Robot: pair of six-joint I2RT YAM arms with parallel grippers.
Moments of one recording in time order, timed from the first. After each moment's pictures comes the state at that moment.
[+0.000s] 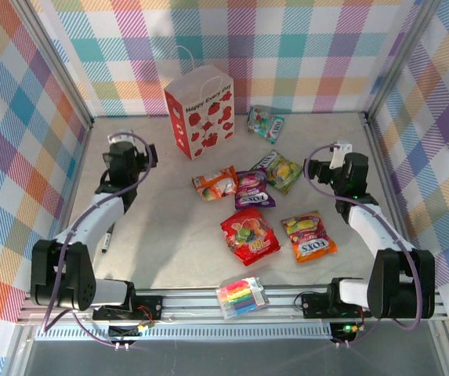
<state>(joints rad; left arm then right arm) -0.12 1.34 0.91 0.03 -0.31 -0.15 -0.01 1.25 0.71 0.11 -0.13 0.06</state>
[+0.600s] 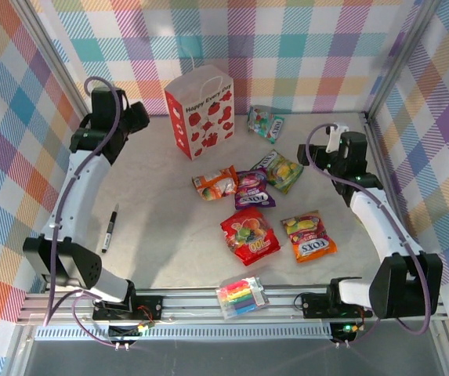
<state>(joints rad) -0.13 1.52 1.68 -0.72 -0.23 -0.45 0.09 1.28 0.98 -0.21 -0.11 0.13</state>
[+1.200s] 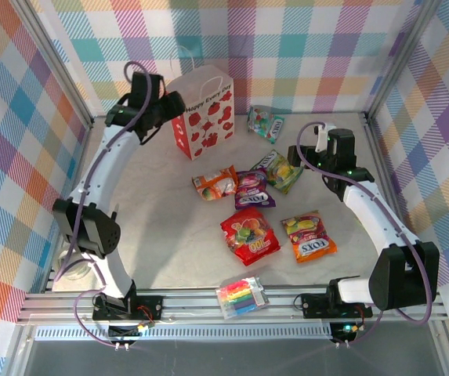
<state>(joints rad) -0.30 1.81 1.97 -0.77 -0.12 -0.56 0.15 1.33 1.03 -0.27 -0.09 0.14</state>
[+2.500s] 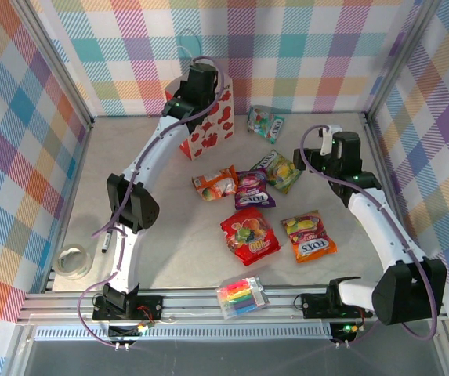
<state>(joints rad) -0.48 2.21 2.39 -0.58 -0.58 0.02 0.15 1.23 1.02 -0.35 -0.02 0.09</state>
